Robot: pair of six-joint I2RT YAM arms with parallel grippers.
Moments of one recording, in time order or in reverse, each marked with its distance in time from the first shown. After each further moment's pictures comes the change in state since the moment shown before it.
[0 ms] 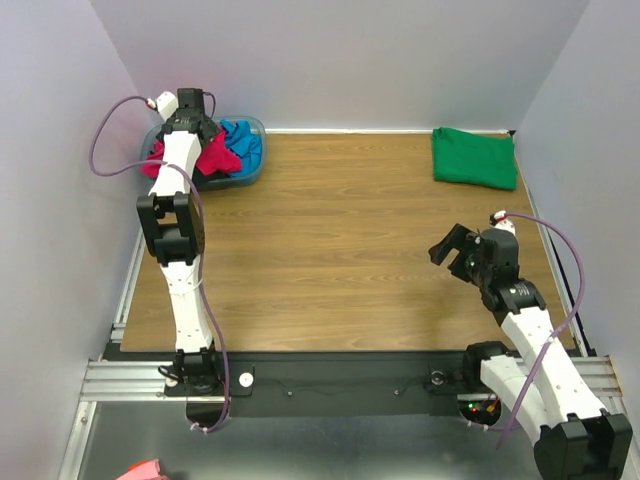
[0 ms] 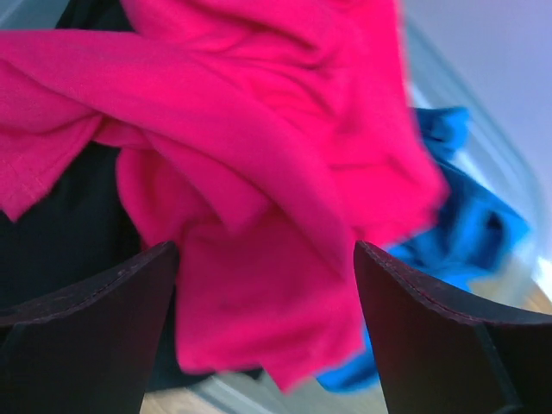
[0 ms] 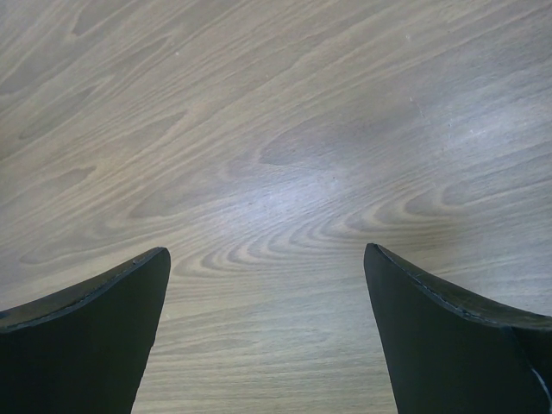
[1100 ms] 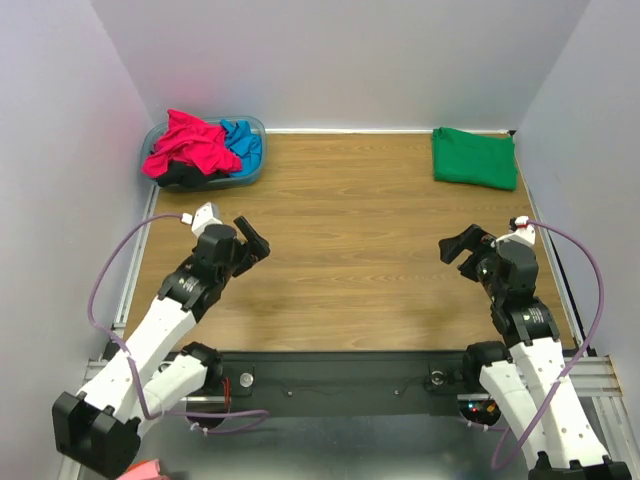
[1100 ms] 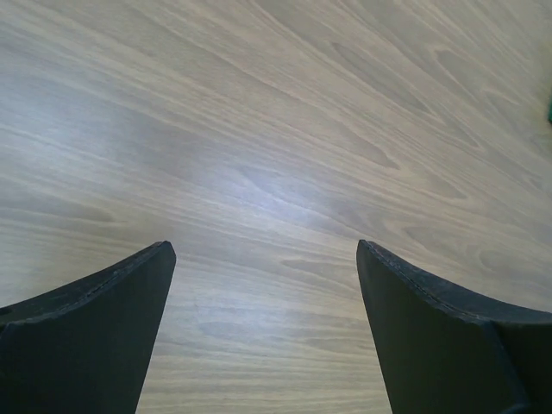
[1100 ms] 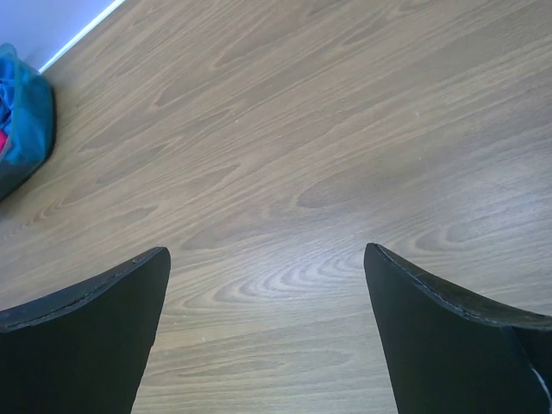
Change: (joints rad) left arm -0.468 -1.494 -1.594 0.243 0.152 -0.140; right arm 0.000 -0.216 0.002 -0.004 0.042 0.005
